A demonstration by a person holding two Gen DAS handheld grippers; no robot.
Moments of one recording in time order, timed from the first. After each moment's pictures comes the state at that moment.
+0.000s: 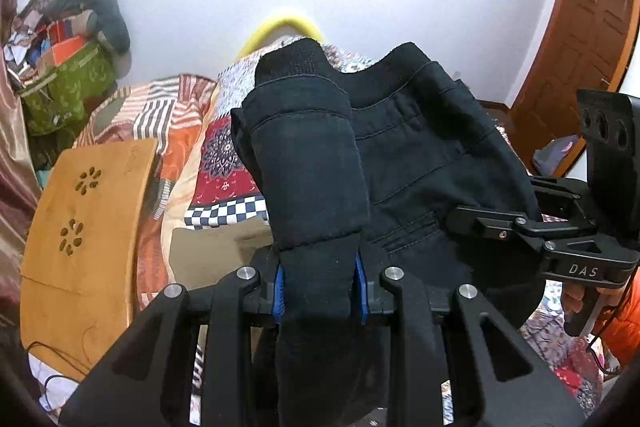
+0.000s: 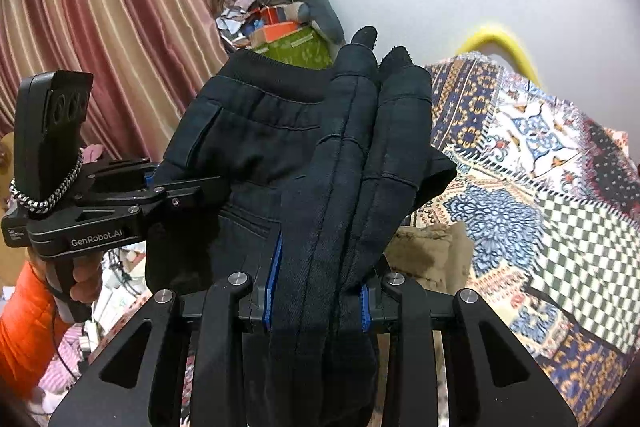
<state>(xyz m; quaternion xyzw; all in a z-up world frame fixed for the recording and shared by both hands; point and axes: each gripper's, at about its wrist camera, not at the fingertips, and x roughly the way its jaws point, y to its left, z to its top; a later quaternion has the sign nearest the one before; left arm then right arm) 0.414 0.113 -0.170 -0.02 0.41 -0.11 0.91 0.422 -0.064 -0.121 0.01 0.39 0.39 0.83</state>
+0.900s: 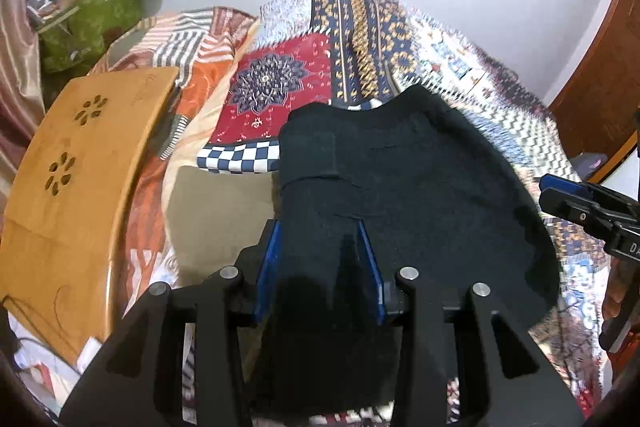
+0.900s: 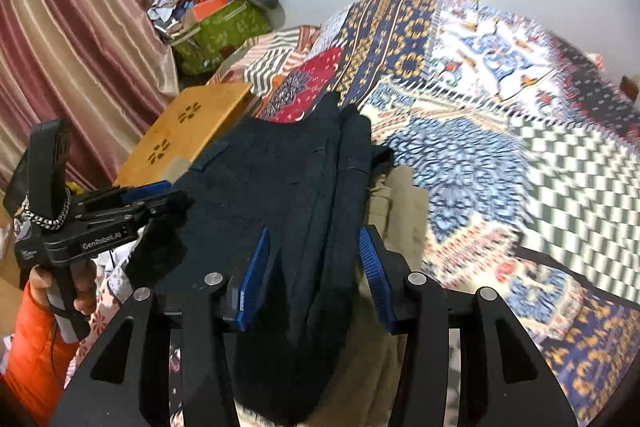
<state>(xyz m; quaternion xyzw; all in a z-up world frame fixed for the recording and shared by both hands) 0.428 0.137 -0.236 -0.06 0.46 -0.05 0.88 0.441 -0.092 -0.169 0.03 0.47 0.30 0.83</state>
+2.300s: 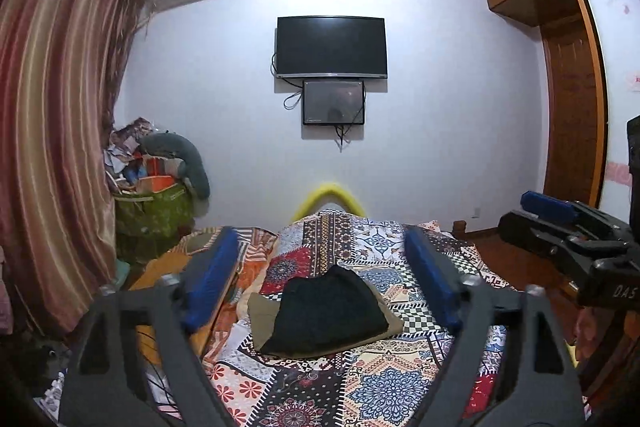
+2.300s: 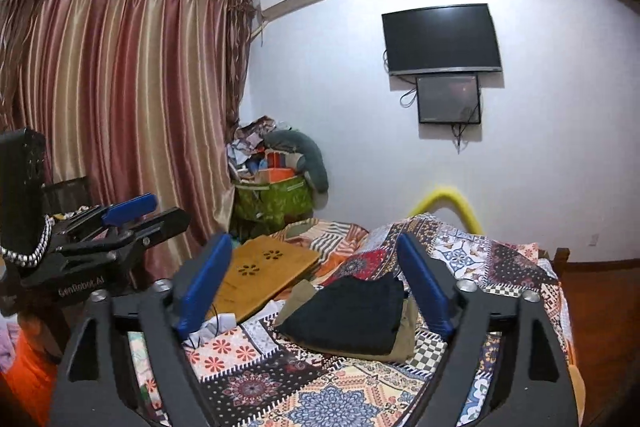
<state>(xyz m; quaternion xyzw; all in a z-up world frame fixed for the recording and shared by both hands) 0.058 0.039 0.016 0.01 0.09 0.00 1.00 0.133 -0.143 0.067 0.02 0.11 0.32 0.94</state>
